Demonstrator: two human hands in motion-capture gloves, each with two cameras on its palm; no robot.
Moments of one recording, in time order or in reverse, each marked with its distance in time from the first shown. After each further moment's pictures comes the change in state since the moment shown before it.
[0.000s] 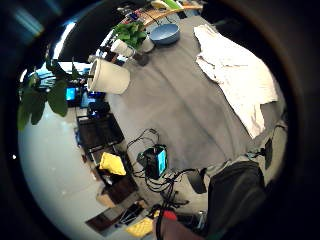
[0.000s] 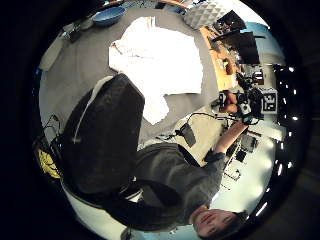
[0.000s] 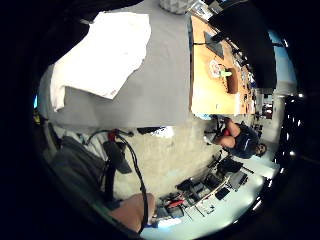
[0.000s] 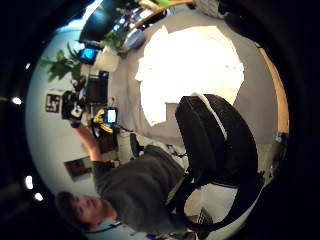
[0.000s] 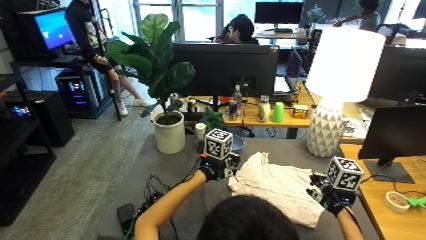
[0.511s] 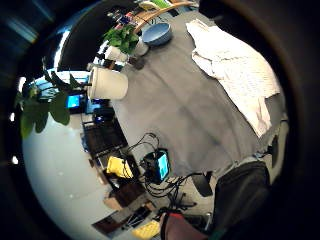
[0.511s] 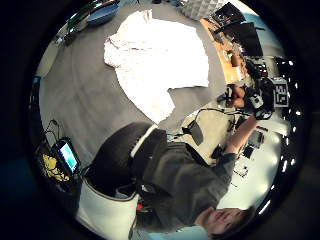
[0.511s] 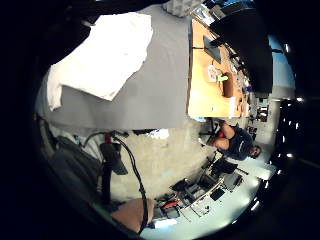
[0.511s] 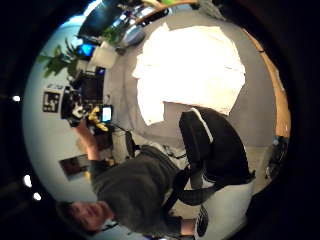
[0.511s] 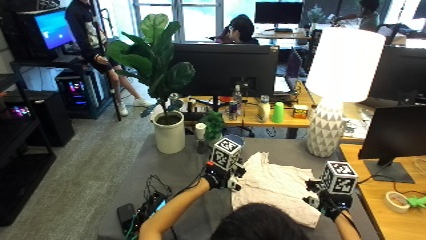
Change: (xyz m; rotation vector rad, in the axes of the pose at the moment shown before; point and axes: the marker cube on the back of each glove) left arm 0.018 -0.008 0.032 -0.008 -0.084 0.084; right arm -0.009 0.000 0.010 -0.012 0.069 -0.032
